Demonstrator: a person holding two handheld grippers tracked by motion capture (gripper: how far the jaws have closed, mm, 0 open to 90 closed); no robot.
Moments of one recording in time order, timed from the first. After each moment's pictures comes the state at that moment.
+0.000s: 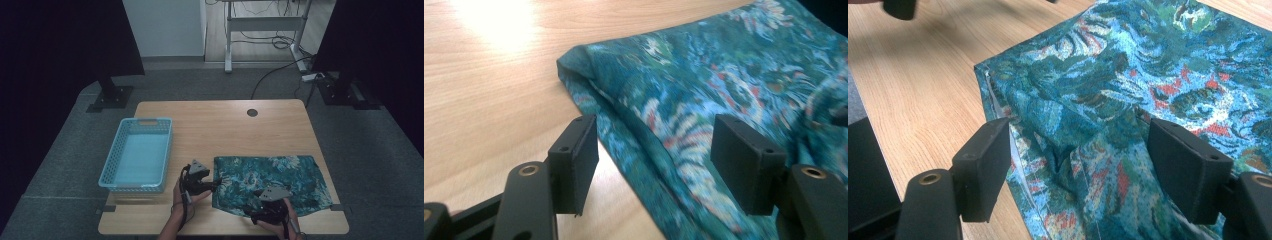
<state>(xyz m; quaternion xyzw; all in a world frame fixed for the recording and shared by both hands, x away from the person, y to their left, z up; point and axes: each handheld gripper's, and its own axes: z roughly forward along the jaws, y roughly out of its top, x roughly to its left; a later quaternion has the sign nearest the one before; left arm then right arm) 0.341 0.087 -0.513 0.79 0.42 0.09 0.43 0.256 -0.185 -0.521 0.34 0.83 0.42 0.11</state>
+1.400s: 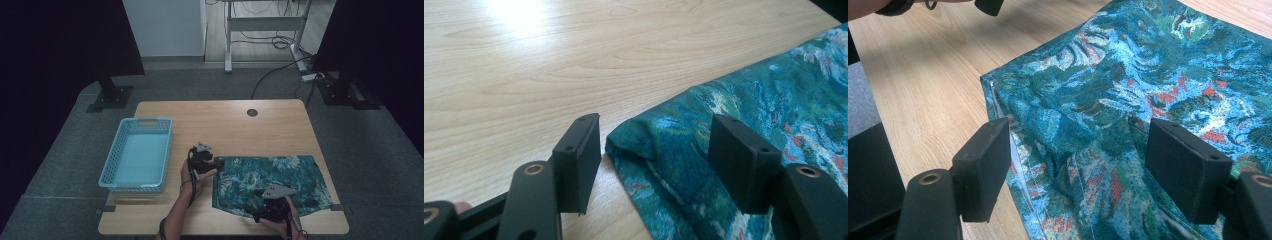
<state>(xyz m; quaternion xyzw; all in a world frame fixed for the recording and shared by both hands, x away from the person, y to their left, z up) 0.409 0.070 -0.522 0.78 0.46 0.09 0.41 0.260 -0.192 -0.518 0.34 0.83 0.44 0.10</state>
